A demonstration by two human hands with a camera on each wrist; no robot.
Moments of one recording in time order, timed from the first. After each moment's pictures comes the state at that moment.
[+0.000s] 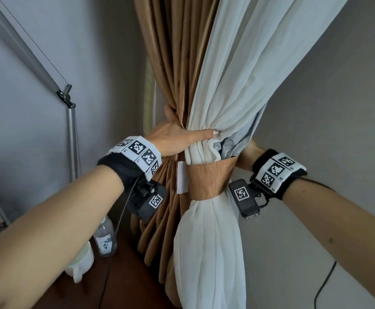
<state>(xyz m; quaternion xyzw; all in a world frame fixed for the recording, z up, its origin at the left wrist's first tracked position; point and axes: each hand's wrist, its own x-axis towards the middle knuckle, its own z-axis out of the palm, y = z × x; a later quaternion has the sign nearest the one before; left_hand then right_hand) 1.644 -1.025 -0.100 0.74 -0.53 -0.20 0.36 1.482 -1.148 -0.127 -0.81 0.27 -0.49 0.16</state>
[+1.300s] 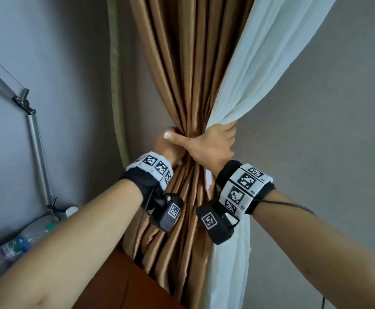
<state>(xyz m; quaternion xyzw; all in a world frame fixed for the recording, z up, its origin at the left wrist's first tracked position) 1.582 -1.027 -0.122 0.65 -0.48 -0.30 0.50 1.502 -1.036 -0.113 -0.64 0.61 -0.41 0.23</state>
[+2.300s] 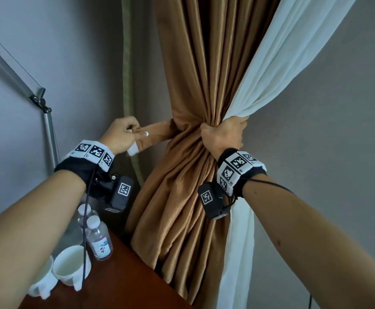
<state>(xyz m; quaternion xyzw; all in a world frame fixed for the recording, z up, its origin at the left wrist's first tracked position) 1.744 -1.031 -0.146 0.68 -0.54 -0.16 0.47 1.515 -1.077 -0.112 -0.58 0.62 -0.47 0.23</state>
